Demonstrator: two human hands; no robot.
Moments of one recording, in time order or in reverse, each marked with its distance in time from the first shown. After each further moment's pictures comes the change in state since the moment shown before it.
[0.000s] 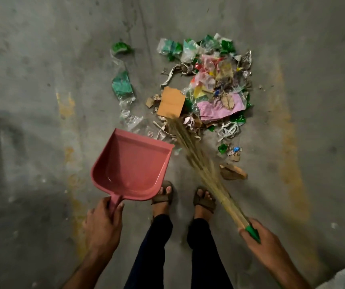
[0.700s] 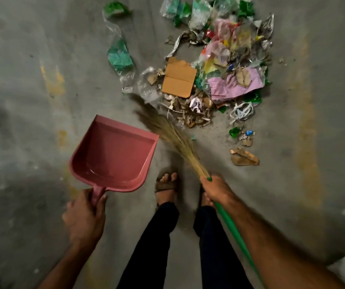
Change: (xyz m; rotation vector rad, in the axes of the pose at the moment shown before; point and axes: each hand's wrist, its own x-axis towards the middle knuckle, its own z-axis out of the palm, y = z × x) left_hand 0.058 -0.070 0.024 0.076 -0.015 -0.056; right_hand 0.140 -0.133 0.113 0.114 -0.134 0.153
